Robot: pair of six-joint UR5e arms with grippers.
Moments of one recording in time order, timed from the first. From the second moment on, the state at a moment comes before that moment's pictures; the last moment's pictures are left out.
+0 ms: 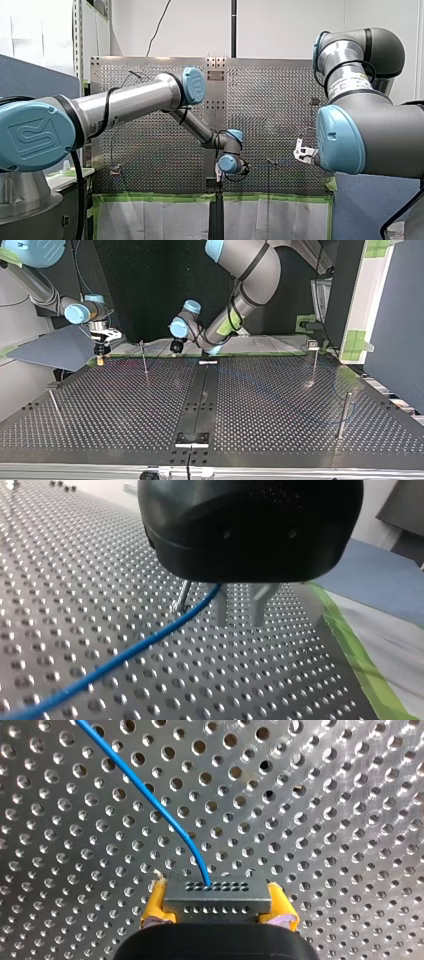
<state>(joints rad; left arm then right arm) -0.66 -2.81 -0.89 -2.84 -1.76 -1.81 1.60 -0.62 1.48 -0.85 1.25 1.77</state>
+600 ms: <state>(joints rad) -0.72 -2.71 -0.95 -2.79 -1.77 -1.75 1.61 -0.62 1.48 -0.85 1.25 1.77</state>
